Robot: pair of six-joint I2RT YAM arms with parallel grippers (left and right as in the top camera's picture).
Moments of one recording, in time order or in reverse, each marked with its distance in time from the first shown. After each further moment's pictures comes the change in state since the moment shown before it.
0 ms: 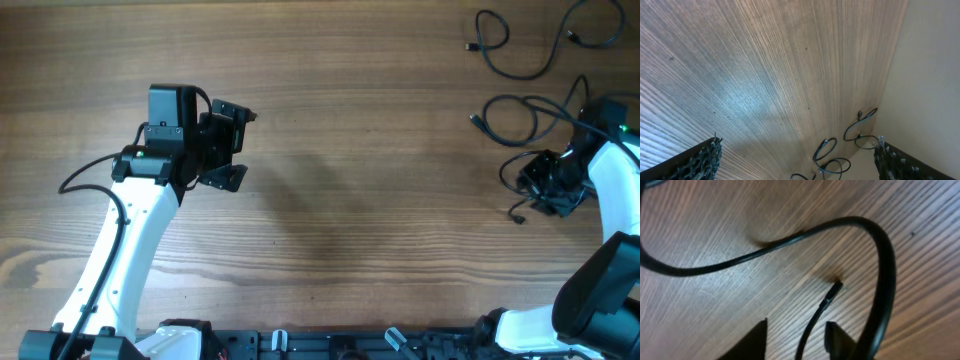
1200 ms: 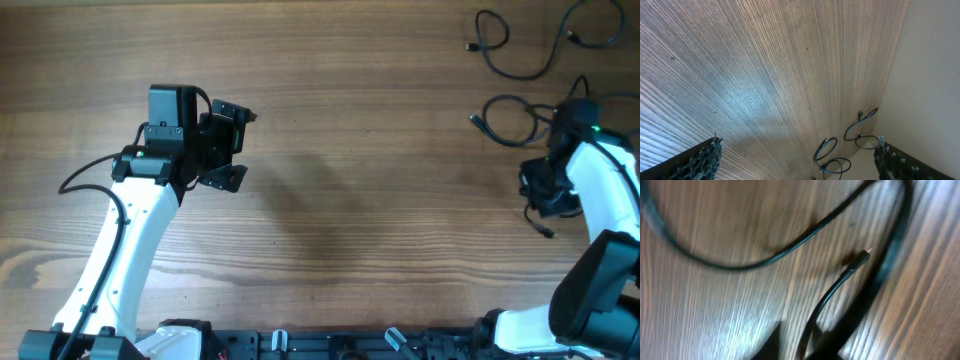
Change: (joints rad) left arm 0.000 0.000 0.000 -0.004 0.000 0.000; right arm 0.113 0.000 -0.051 0.056 0.281 0.534
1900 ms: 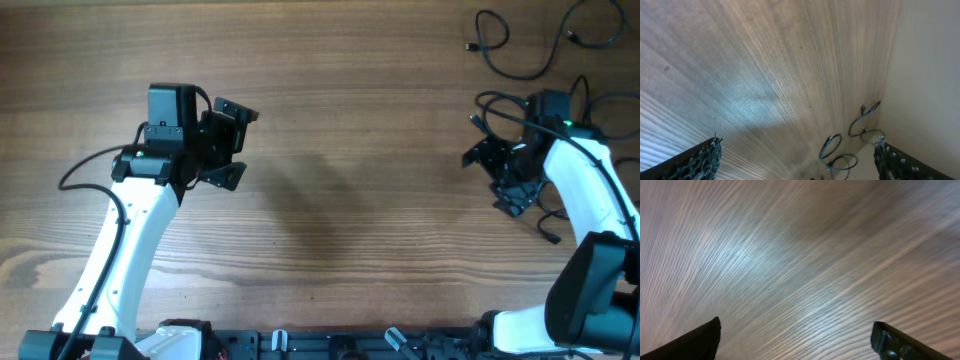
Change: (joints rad) left arm 0.000 0.000 0.000 0.021 0.011 0.102; right arm 0.125 0.000 0.000 0.053 -0.395 -0.349
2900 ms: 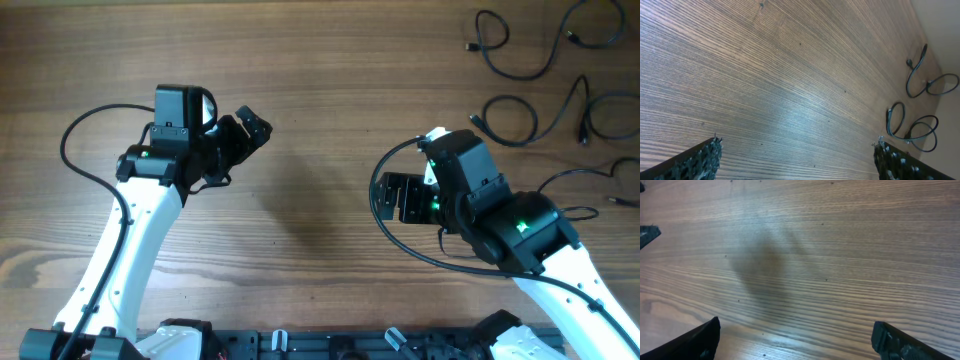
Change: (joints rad) left arm -0.026 0.000 0.000 -0.025 -0.040 0.542; right arm 0.692 -0.529 -0.001 -0.023 0.120 -0.123
